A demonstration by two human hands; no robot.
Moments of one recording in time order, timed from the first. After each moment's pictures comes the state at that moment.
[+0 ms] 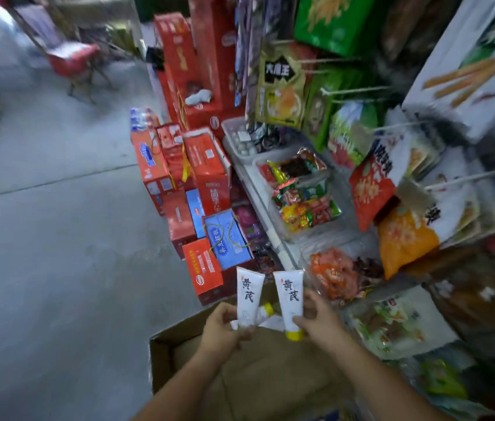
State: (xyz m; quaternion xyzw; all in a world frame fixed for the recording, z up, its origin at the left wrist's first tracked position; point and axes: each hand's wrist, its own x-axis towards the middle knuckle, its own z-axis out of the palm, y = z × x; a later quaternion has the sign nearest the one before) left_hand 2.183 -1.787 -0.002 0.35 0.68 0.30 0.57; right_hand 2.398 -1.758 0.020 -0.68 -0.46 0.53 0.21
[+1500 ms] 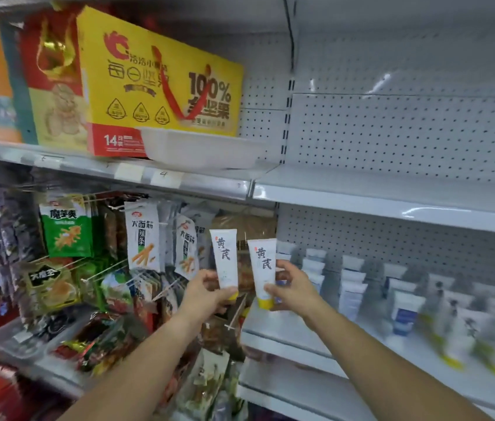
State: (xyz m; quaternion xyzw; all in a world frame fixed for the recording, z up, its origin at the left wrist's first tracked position) left_hand 2.393 -1.918 0.438 0.66 0.26 0.29 0.64; right_hand 2.535 -2.074 0.469 -0.72 -0.33 0.21 0.57
